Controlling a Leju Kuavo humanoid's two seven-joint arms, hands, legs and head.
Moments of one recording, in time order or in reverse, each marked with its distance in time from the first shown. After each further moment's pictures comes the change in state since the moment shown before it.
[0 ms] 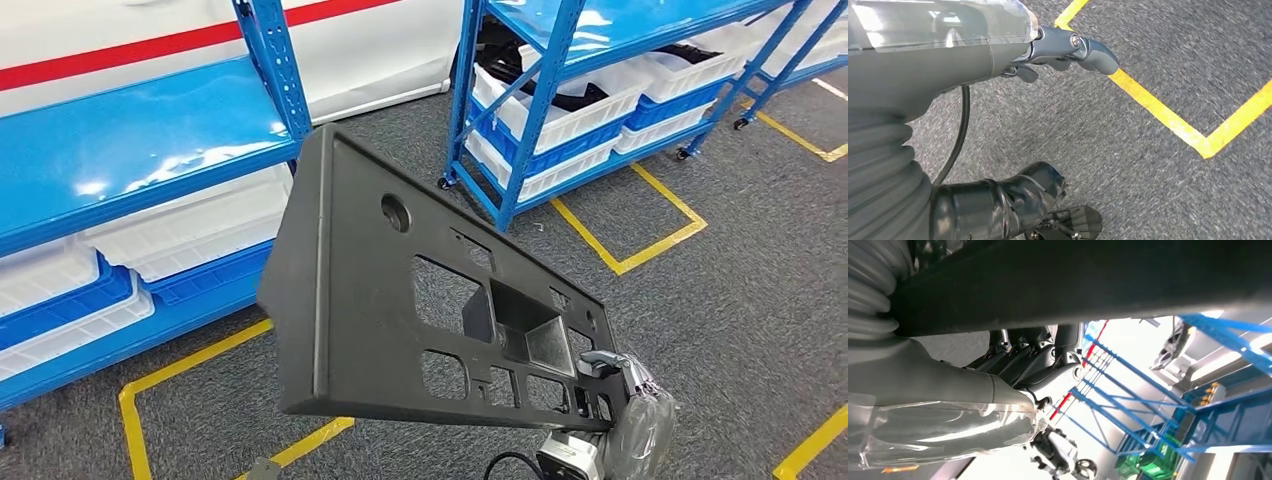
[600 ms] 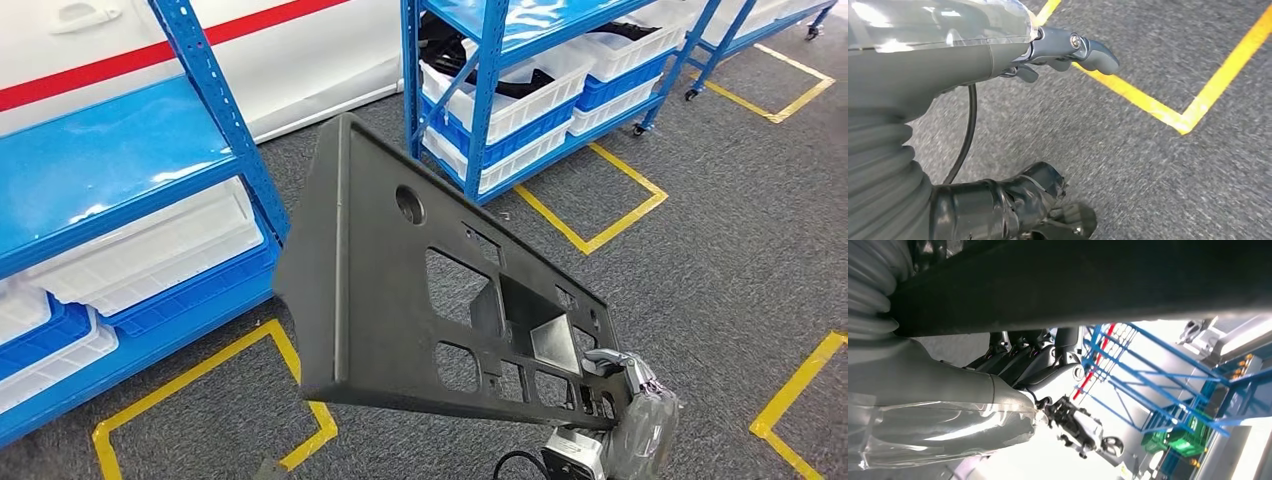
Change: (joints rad) left arm 0.003 -0.002 0.000 0.000 0.000 0.000 -0.008; right arm -0.002 0.000 -0.006 0.000 0.002 0.000 0.004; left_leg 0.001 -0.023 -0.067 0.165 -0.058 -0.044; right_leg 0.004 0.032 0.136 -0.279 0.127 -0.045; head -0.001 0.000
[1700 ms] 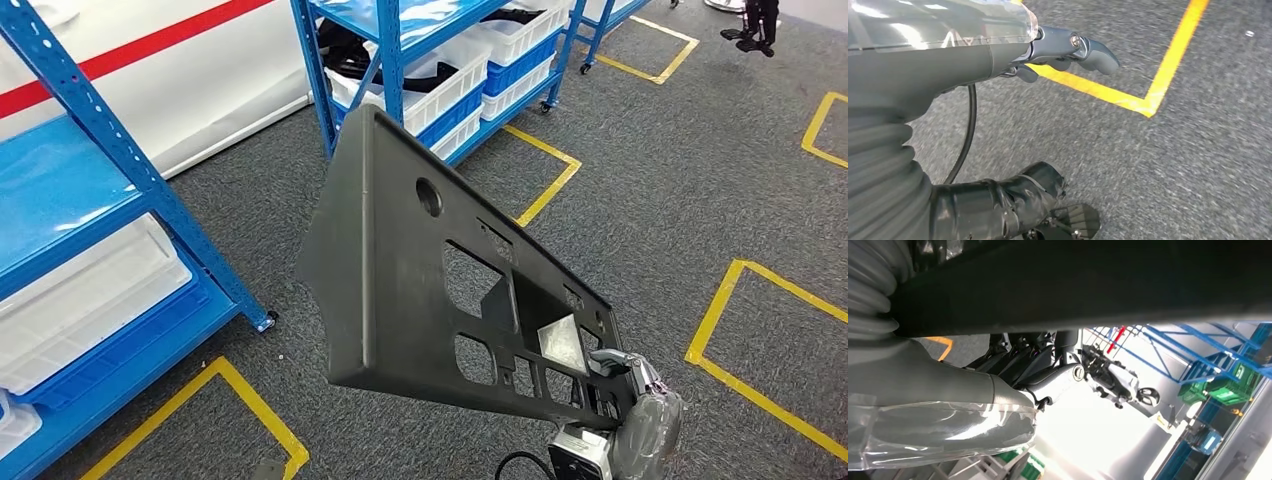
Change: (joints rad) left arm -0.001 -0.002 0.003 0.000 0.000 0.003 0.003; right arm 0.001 0.000 -0.012 0.000 -0.018 0.000 0.005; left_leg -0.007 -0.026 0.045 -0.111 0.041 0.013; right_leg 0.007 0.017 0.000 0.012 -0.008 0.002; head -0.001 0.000
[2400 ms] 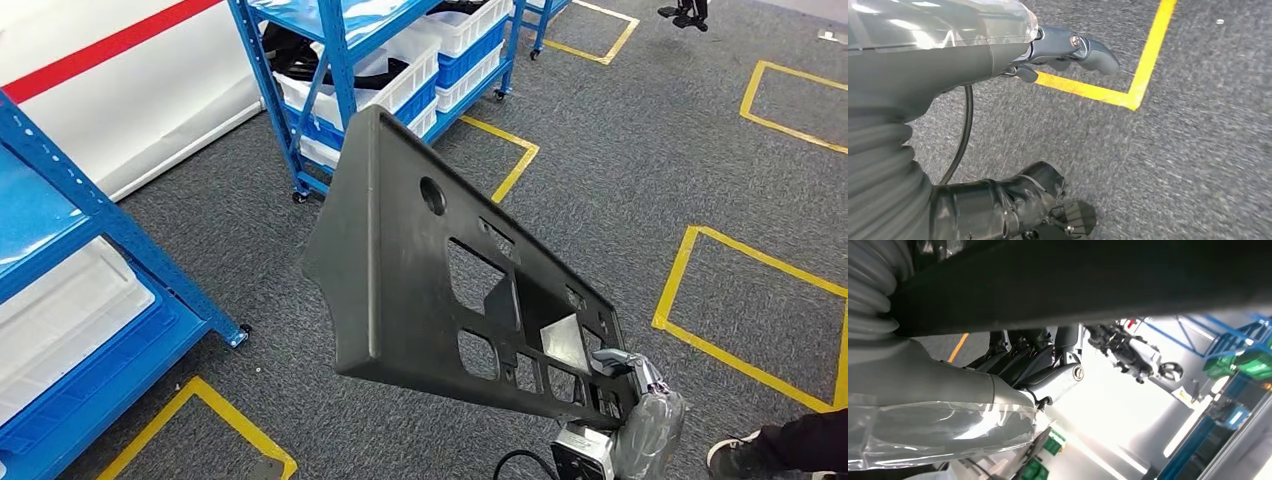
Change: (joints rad) left arm -0.007 -0.003 0.001 0.000 0.000 0.001 0.000; right arm 0.000 0.000 -0.010 0.003 -0.003 0.000 0.002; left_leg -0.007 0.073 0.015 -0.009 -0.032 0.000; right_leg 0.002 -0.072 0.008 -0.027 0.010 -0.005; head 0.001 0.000
